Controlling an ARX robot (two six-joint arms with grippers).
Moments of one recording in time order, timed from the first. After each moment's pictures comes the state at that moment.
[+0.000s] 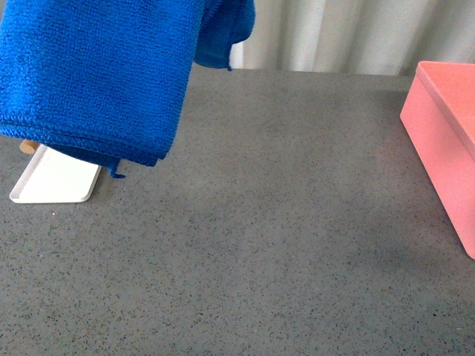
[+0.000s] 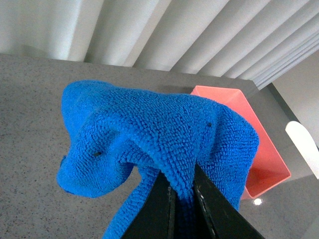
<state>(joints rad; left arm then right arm) -0.18 1.40 0.92 0.18 0.43 -0.36 0.00 0.00 0.02 0.00 0.00 -0.01</state>
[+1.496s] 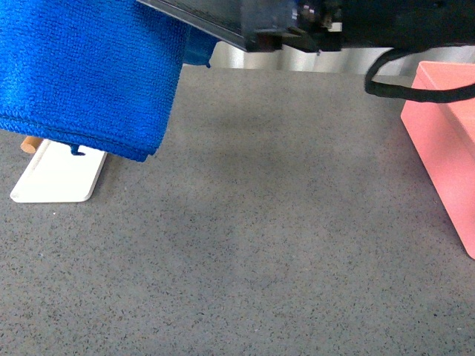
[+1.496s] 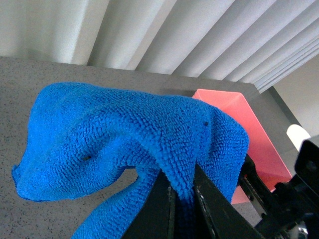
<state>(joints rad) -0.18 1.40 0.92 0.18 0.42 -0.36 0.38 1.79 0.86 0.72 -0.88 0.21</state>
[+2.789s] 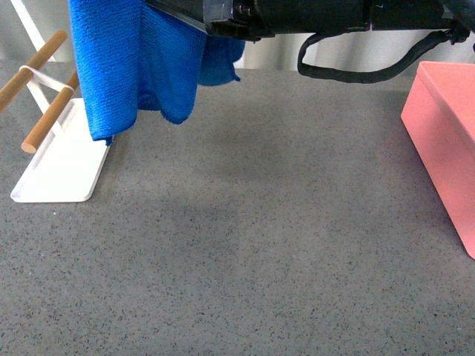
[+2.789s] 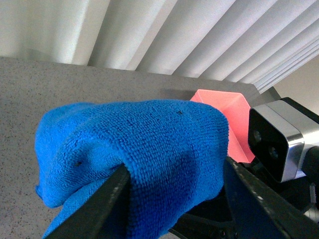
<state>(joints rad) -0.18 1.40 0.92 0.18 0.42 -0.36 0.45 1.91 1.02 0.68 -0.72 0.24</state>
